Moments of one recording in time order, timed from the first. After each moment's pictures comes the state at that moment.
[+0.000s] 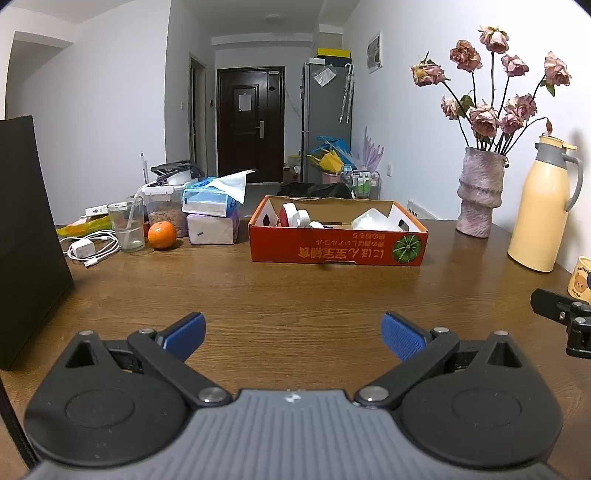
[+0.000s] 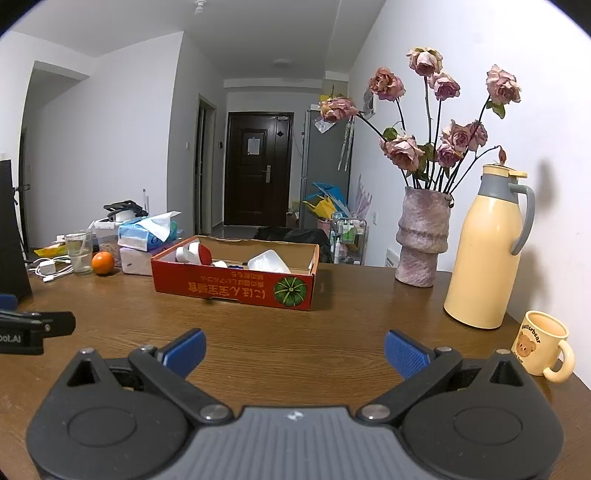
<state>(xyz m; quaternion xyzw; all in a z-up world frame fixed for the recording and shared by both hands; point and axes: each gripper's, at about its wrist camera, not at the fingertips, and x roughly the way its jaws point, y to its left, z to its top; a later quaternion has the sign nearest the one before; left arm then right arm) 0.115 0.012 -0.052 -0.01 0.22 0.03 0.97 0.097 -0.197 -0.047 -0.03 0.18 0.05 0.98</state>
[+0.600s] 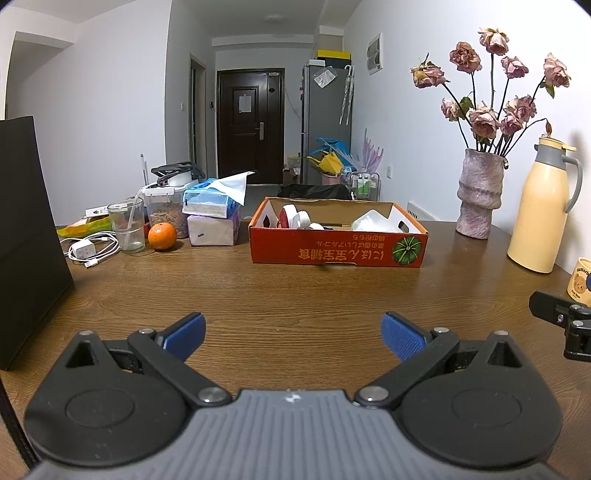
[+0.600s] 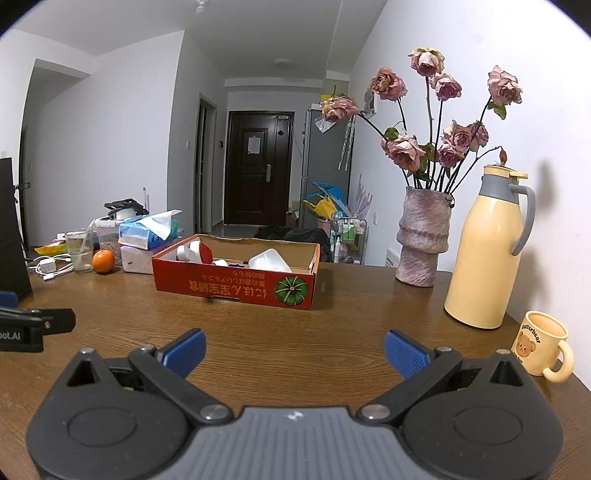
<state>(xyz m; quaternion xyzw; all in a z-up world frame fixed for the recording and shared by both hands) 0.115 0.013 -0.051 -0.01 0.22 0.03 0.98 0.096 -0.195 -0.047 -0.03 0.18 0.05 0.98</state>
